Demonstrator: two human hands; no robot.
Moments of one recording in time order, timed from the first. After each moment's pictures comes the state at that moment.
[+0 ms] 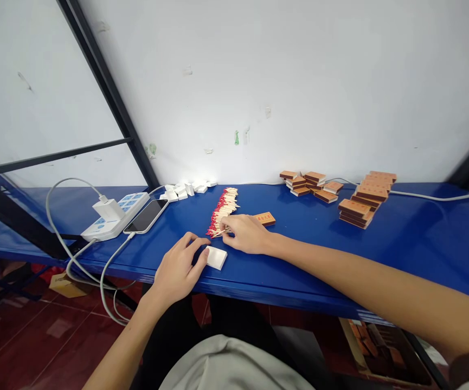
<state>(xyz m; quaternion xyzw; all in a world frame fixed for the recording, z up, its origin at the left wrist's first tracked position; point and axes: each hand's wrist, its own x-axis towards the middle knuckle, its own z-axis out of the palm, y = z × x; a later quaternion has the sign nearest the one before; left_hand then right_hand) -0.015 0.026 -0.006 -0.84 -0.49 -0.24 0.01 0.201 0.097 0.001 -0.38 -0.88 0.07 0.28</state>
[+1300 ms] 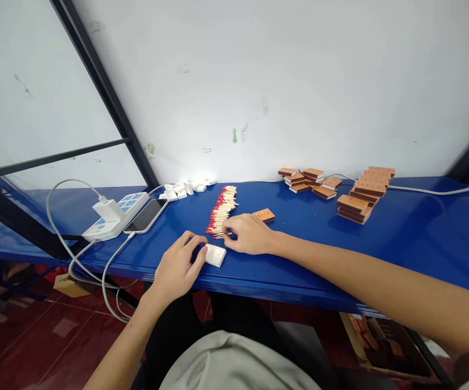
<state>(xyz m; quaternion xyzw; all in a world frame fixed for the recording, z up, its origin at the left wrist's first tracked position) -0.015 0.024 -0.005 -0.84 -0.49 -0.24 0.01 0.208 0.085 0.007 -0.36 -0.89 0.07 0.26</state>
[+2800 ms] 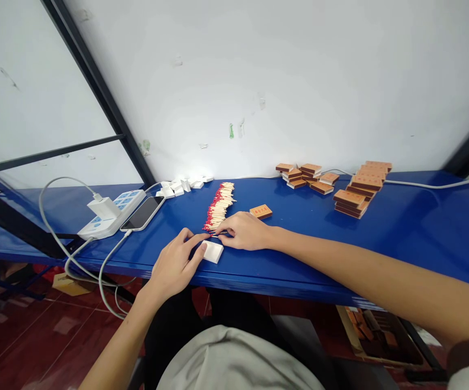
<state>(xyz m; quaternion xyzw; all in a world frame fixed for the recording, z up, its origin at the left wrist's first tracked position) -0.015 0.025 -0.002 -0.84 -0.50 -0.20 0.01 0.212 0.089 0.007 -0.29 -0.92 0.11 0.24</state>
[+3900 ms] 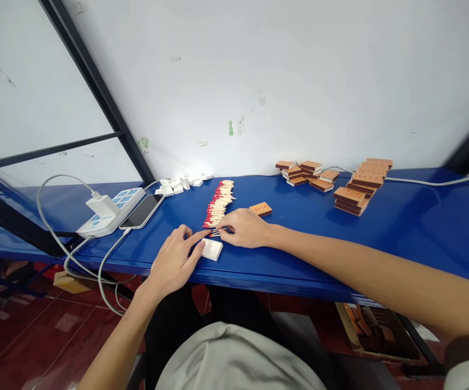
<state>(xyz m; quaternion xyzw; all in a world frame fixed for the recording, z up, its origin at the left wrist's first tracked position) -0.014 0.026 -0.002 -0.84 -0.51 -0.19 0.03 0.212 0.087 0.007 -0.30 -0.91 0.09 0.26</state>
